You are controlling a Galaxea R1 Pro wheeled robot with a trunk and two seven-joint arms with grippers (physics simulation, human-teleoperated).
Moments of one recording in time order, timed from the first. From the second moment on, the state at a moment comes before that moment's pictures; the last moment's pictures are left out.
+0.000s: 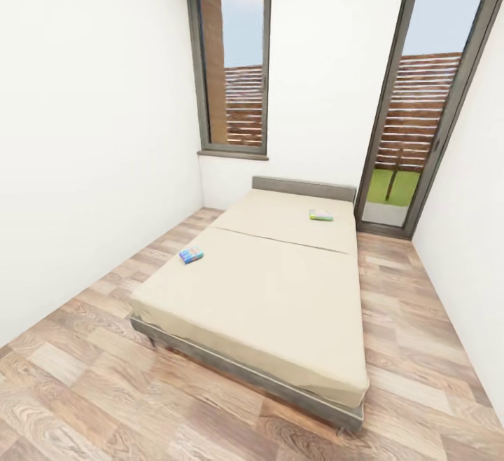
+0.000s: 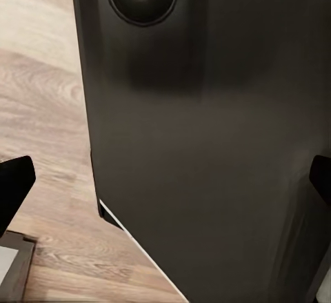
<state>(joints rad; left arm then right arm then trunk) 0.00 -0.01 0.00 0.00 0.00 0.00 0.00 0.00 0.03 0.00 0.00 -0.01 -0.04 0.00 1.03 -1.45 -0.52</state>
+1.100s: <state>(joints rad) 0.00 -0.02 0.01 0.00 0.00 0.00 0.00 0.00 0.03 0.00 0.00 -0.01 -0.04 0.00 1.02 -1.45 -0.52</state>
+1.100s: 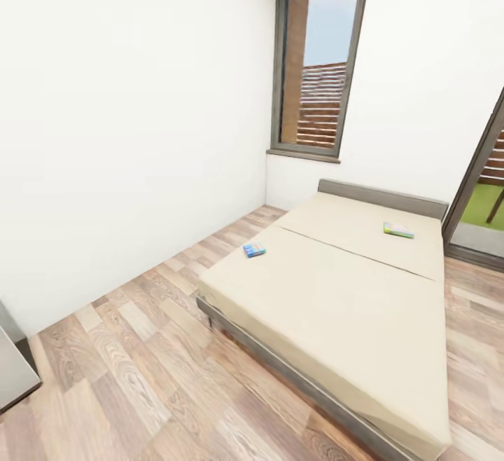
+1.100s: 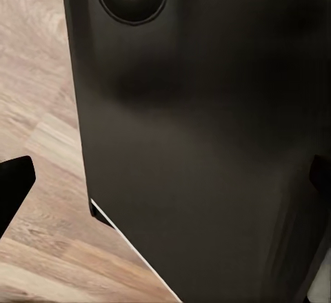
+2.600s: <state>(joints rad) 0.00 -0.01 0.00 0.00 -0.01 0.00 0.00 0.00 0.03 0.00 0.00 -0.01 -0.09 0.00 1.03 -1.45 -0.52</state>
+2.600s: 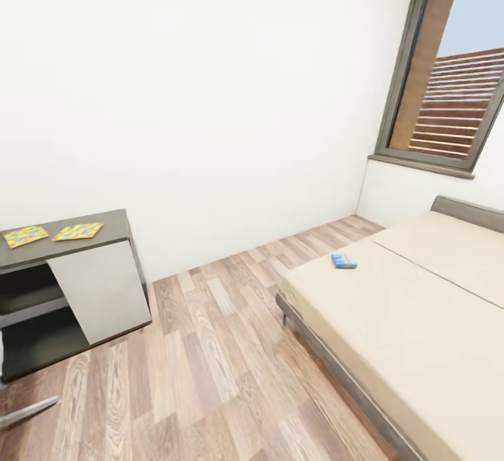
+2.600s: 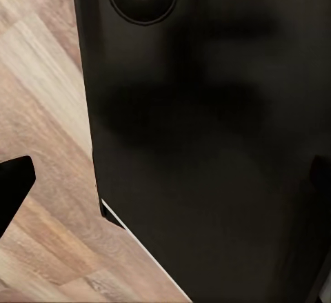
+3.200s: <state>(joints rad) 0.00 -0.01 -0.01 0.00 -0.01 -0.03 0.00 0.00 0.03 0.00 0.00 -0.01 -0.09 0.00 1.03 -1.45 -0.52</state>
